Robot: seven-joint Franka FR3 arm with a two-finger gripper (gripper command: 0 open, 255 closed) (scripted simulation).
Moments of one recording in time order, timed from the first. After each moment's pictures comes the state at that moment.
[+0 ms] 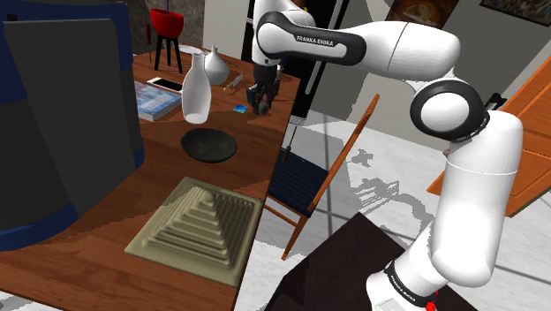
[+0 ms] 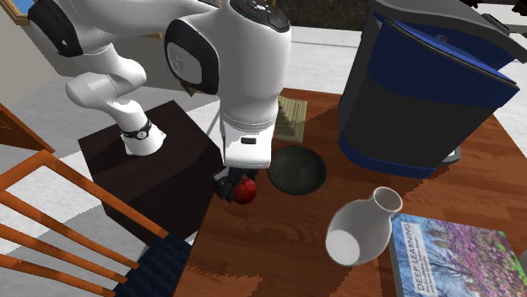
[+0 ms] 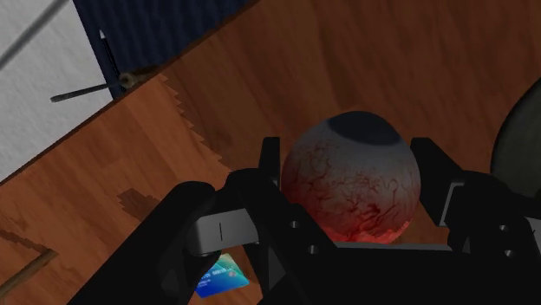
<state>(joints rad) 0.12 0.44 0.12 -1.26 -0.21 1.63 0.12</state>
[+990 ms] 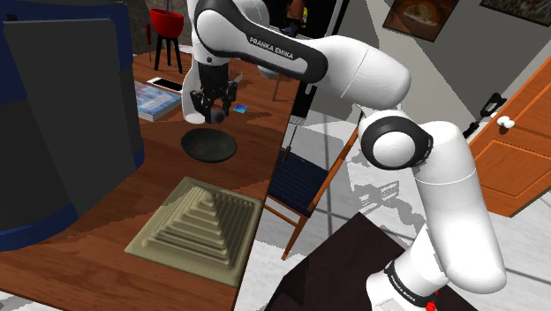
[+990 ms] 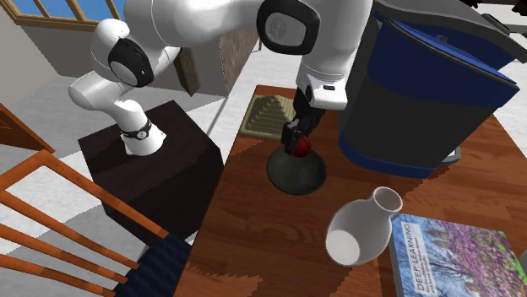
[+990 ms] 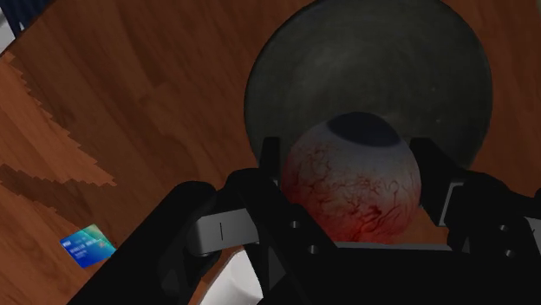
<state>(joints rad) 0.39 0.78 0.17 -0.70 -0.26 1.37 0.35</state>
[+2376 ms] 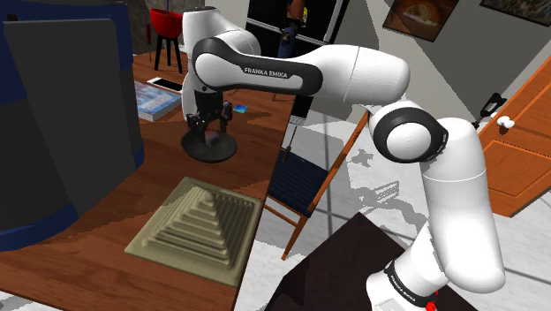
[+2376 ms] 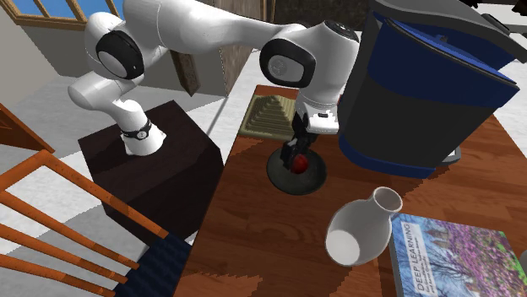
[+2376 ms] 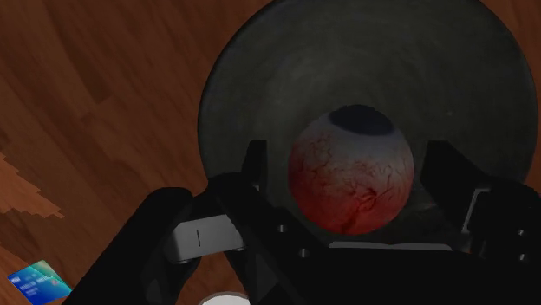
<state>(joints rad) 0.37 0.69 0.18 -1.02 -0.25 1.60 0.40</state>
